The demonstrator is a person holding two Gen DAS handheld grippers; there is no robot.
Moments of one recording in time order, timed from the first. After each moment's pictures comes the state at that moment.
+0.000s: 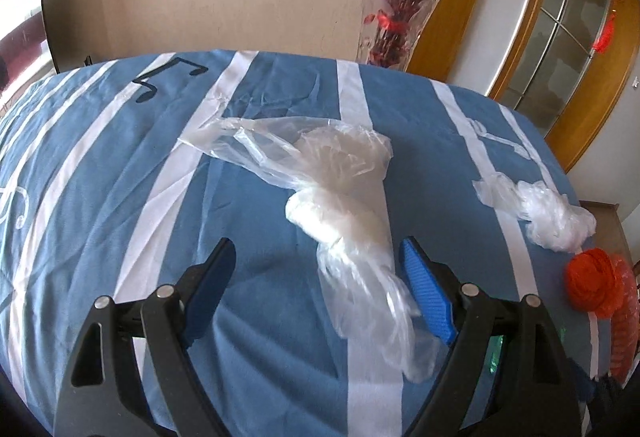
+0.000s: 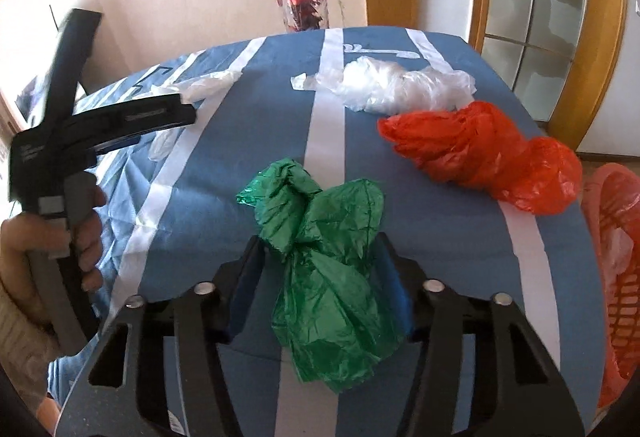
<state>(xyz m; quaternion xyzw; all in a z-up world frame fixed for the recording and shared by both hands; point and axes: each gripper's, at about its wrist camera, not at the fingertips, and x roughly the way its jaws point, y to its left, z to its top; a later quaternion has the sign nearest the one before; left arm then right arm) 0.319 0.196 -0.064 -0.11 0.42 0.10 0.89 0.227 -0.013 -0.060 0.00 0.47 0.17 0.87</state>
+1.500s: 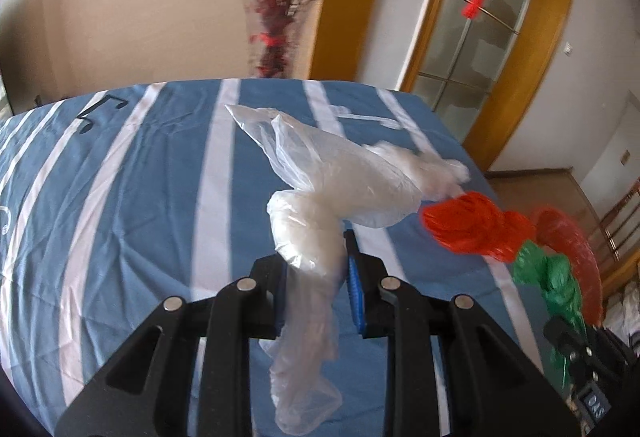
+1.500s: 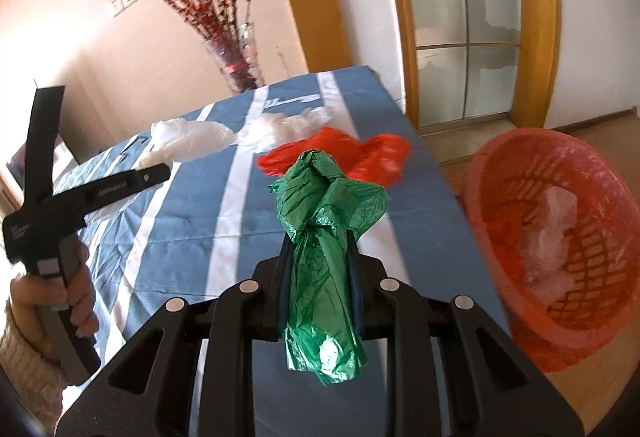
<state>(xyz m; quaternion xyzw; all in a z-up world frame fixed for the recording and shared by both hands) 0.261 0.097 -0.021 -0.08 0.39 -0.02 0.92 0.180 -0.127 -0.017 0.09 0.41 0.10 0.90</state>
